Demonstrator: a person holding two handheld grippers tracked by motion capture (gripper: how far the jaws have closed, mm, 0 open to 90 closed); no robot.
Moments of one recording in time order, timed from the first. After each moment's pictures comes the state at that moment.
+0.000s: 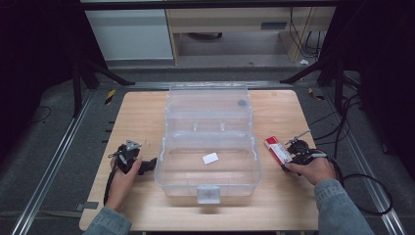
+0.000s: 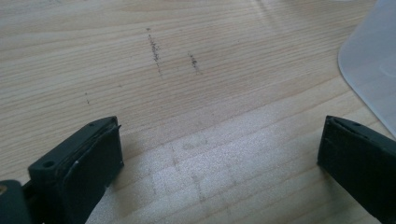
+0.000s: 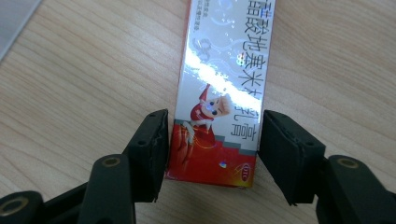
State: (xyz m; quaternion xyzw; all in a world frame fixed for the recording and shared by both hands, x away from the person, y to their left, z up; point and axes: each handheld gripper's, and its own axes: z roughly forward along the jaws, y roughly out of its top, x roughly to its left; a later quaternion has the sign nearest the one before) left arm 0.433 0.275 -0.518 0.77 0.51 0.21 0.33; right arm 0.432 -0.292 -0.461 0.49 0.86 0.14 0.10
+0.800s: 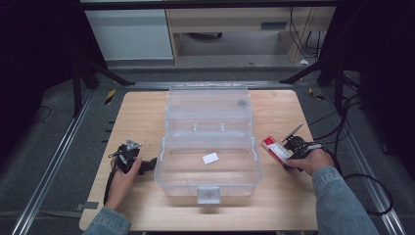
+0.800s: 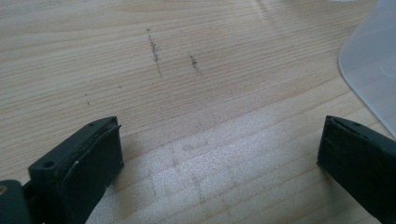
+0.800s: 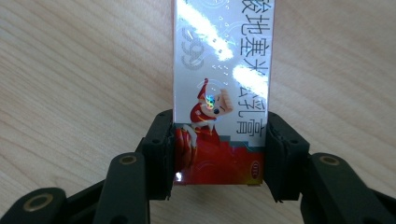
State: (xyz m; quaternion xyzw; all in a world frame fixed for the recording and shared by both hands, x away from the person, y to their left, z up) left arm 0.434 0.275 -0.518 0.77 0.51 0.21 0.33; right arm 0.454 -0.288 -0.459 0.47 0.88 0.07 0.06
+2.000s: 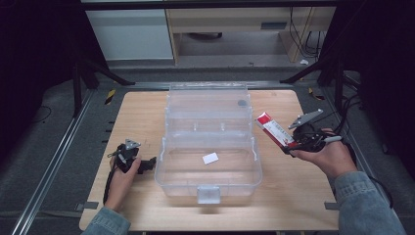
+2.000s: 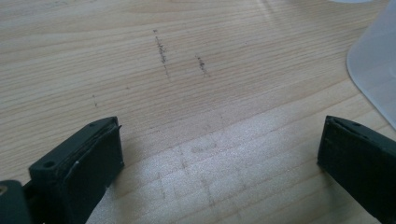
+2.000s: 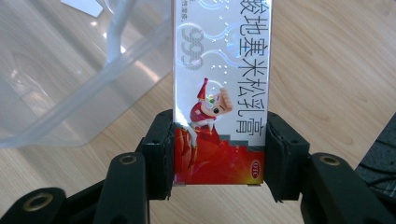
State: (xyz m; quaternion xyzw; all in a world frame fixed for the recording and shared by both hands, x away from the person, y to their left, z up) left arm 0.436 0.278 -0.518 0.77 0.51 0.21 0.33; right arm 0.411 -0.269 -0.348 0.36 0.89 0.22 0.17
